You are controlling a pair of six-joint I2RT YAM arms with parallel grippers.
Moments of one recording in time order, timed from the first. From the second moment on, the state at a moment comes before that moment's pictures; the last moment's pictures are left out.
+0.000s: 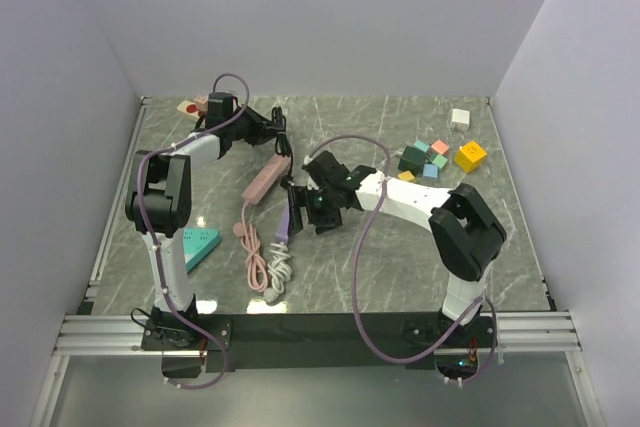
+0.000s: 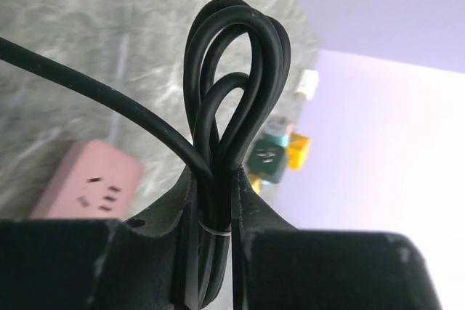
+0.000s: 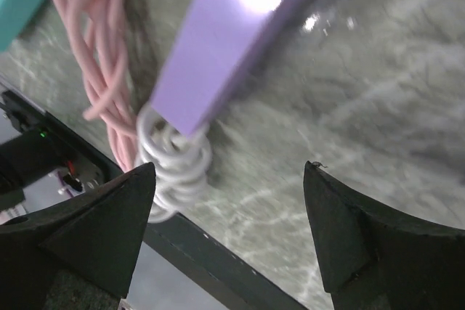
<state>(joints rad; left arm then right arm) -0.15 2.06 1.42 0.09 0.51 -1.12 0.79 1.80 1.25 -0.50 -0.30 0.62</state>
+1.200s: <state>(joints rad) -0.10 1.74 1.44 -0.11 0.69 -0.97 1.07 2.49 2.19 -0.70 -0.32 0.62</state>
